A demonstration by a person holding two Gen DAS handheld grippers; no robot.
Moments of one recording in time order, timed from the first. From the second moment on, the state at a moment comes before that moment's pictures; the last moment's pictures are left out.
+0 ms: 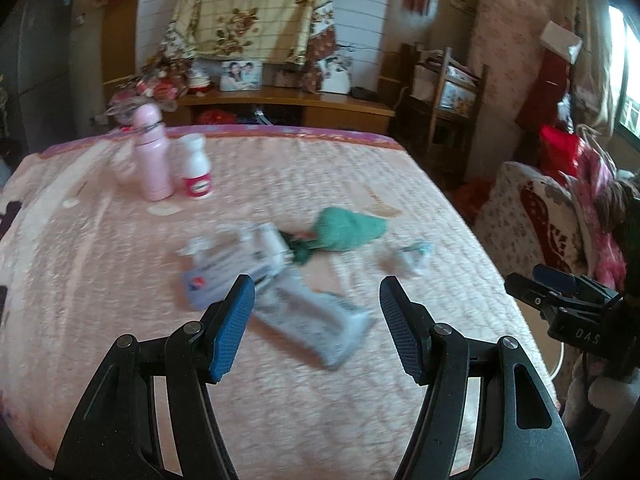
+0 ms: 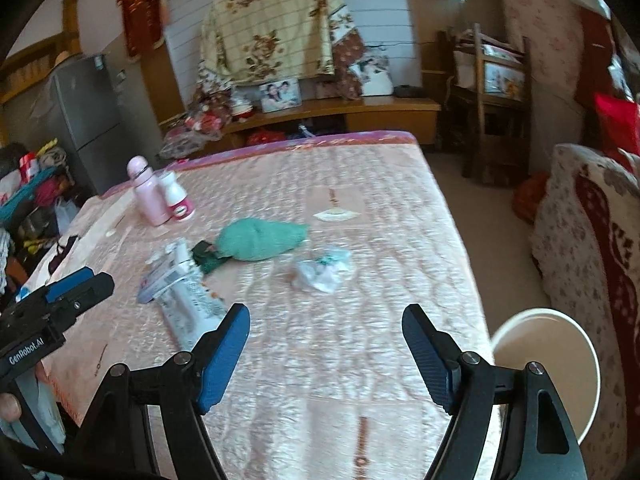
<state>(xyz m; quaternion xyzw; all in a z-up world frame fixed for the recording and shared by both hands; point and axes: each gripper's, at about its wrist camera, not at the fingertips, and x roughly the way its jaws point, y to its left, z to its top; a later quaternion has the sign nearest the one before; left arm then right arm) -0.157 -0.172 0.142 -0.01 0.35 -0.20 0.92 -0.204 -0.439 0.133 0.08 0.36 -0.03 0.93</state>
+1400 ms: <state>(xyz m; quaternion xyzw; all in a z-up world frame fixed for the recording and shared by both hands) -0.035 -0.141 0.047 0.01 0.46 -0.31 0.83 -0.125 -0.392 0.037 0.05 0.49 0.09 0.87</state>
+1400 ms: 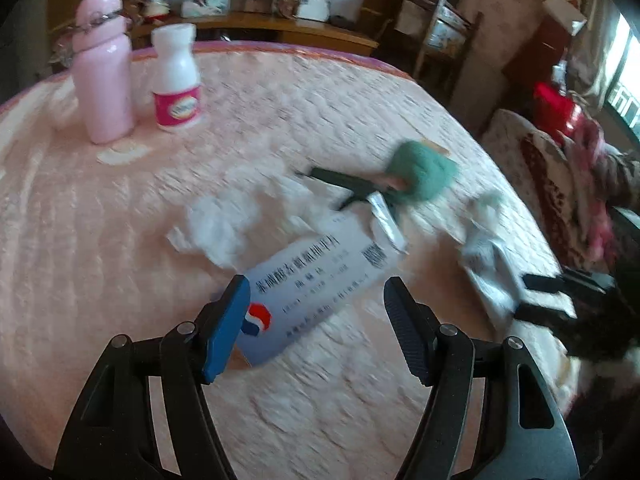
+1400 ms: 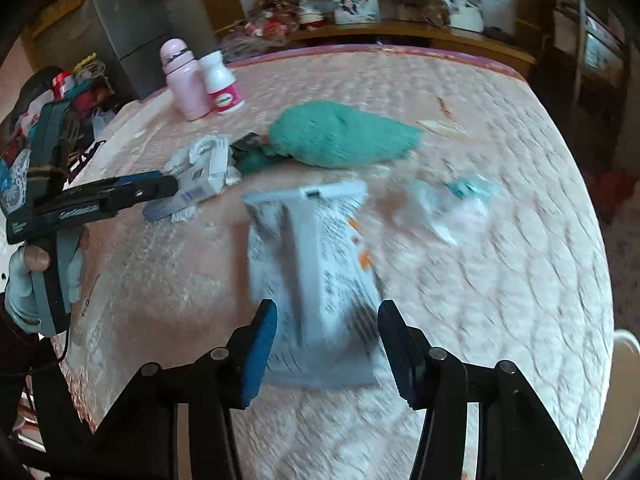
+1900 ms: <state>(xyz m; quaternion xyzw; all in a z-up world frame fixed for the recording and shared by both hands) -0.049 -0.172 0.060 0.18 0.43 -0.36 0.81 -0.128 -0.378 0.042 0.04 0.47 0.10 0.87</state>
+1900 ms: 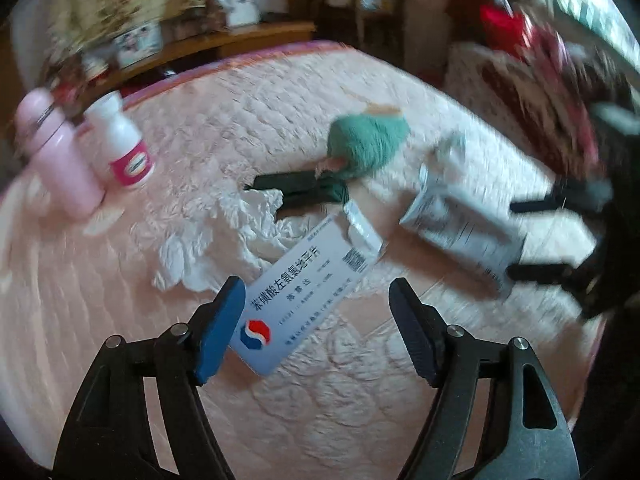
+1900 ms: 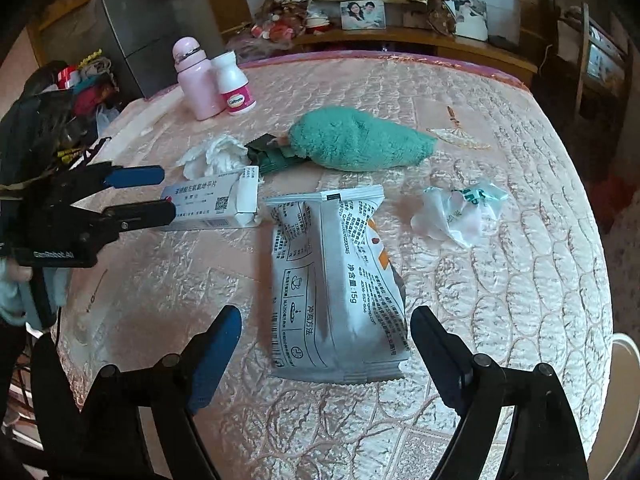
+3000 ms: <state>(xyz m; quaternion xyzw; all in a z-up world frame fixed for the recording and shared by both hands) -0.131 -0.205 0.090 0.08 0.44 -0.29 0.84 -0.176 -0.389 0.083 0.01 0.41 0.06 0.91</state>
